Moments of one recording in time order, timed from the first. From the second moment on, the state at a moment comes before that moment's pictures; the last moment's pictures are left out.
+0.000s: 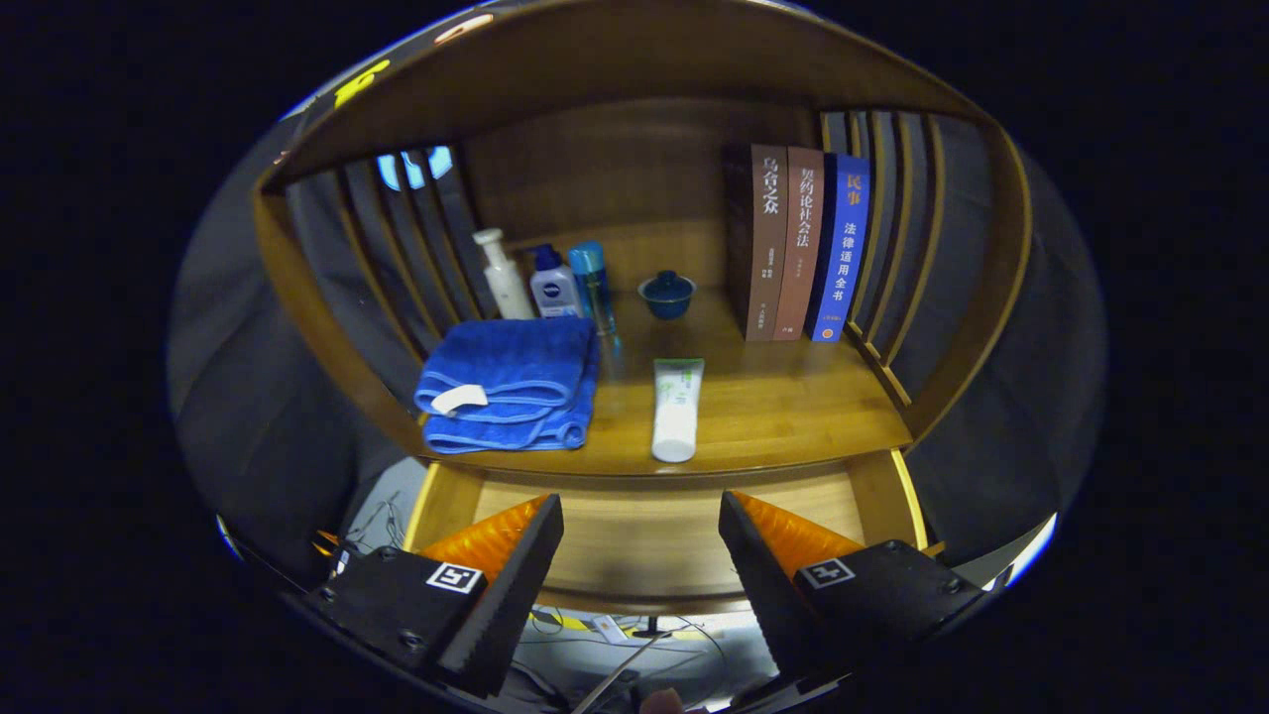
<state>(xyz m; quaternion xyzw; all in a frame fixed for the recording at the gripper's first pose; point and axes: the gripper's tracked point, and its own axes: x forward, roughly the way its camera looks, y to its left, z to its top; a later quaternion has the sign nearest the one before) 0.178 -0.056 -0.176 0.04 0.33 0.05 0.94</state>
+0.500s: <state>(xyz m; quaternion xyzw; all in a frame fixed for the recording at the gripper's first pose) 0.091 -0.063 -0.210 -0.01 0.12 0.01 0.99</state>
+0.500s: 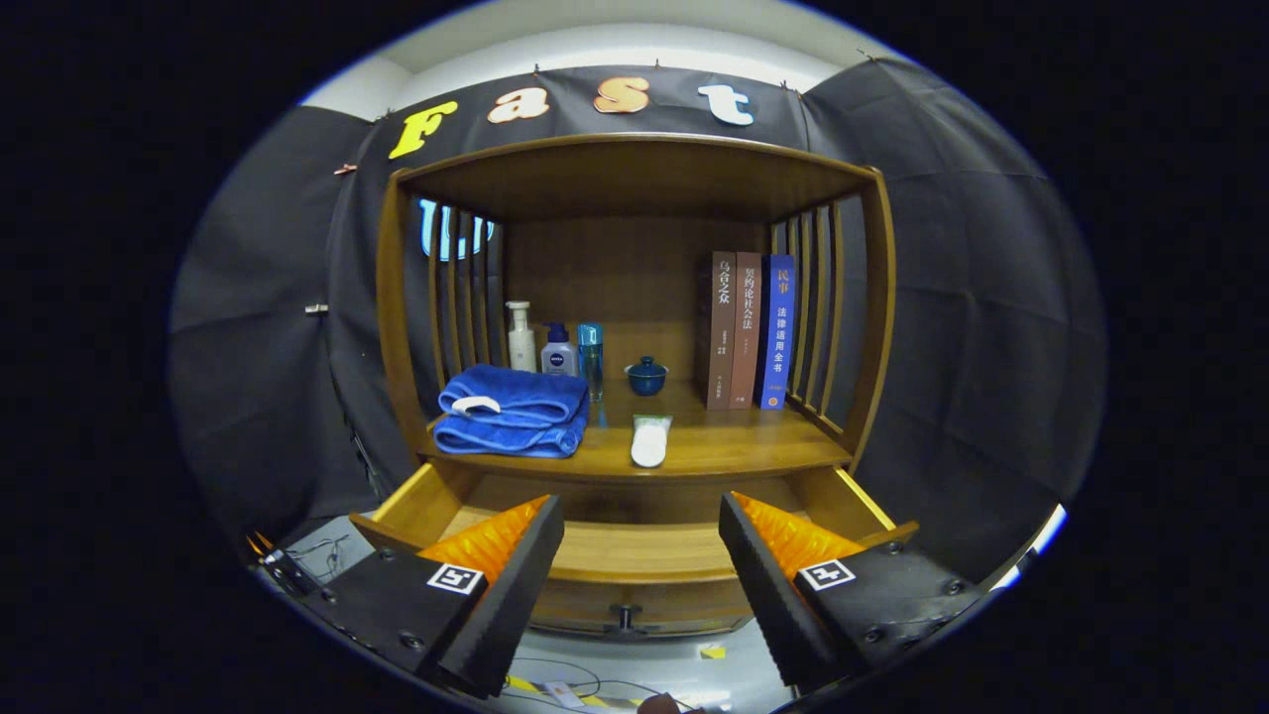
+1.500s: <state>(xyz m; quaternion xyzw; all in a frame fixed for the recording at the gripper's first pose) 0.104 -0.050 -0.337 -0.02 0.07 0.00 1.00</state>
